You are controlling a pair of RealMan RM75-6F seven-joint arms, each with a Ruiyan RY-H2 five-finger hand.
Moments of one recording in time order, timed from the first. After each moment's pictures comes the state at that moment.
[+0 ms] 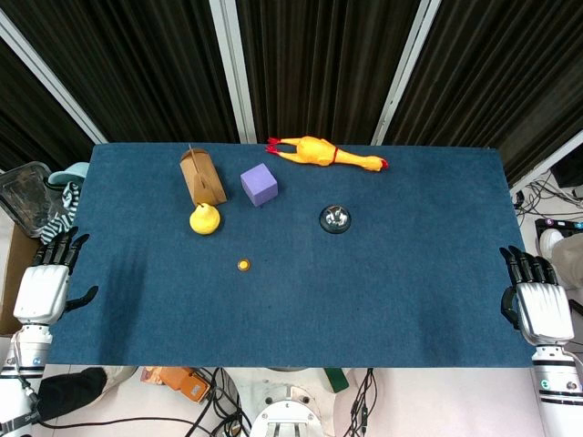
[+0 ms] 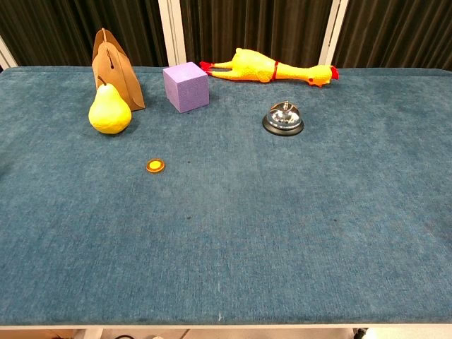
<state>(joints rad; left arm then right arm) -0.17 -1.25 -0.08 -1.48 1.42 1.42 0.05 0.10 -1.15 0.08 -1.64 -1.42 1.44 -0.22</state>
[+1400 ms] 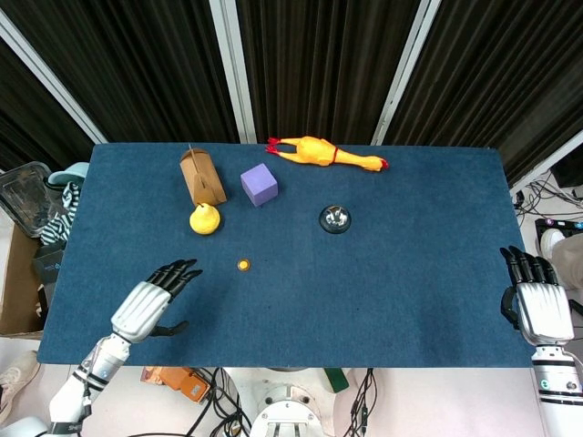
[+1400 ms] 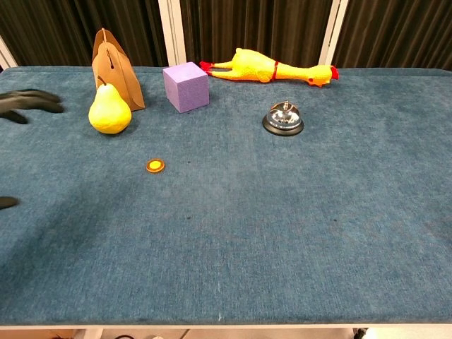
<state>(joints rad) -0.32 -1.30 0.02 -1.70 1.70 1.23 0.00 0.10 -1.15 0.08 -1.64 -1.42 1.44 -0.22</state>
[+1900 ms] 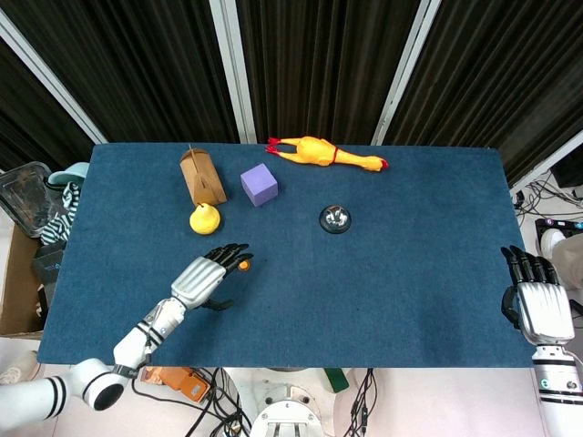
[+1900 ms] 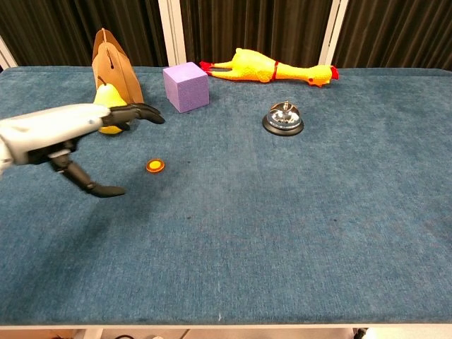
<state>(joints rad) -0.57 -1.51 -0.11 -1.50 1.53 0.93 -0.01 0.10 -1.15 0.08 -1.64 -1.41 1.44 -0.22</state>
